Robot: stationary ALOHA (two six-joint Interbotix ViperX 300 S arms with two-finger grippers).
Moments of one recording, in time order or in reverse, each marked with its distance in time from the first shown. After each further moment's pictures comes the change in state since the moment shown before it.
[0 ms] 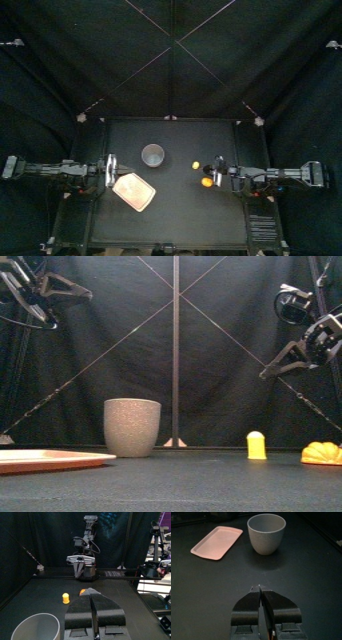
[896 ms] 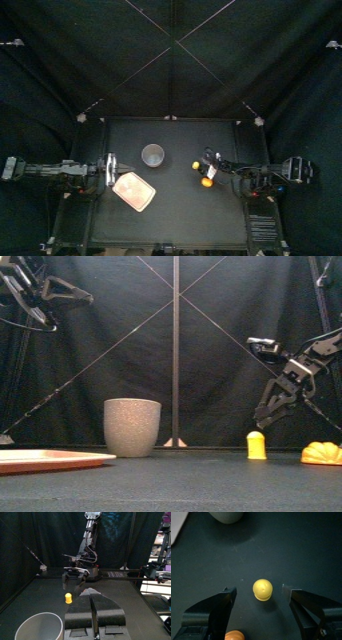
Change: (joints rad) left arm 0.023 0.002 0.012 0.000 -0.014 0.000; right arm -0.137 0.348 -0.081 0.117 0.003 0.000
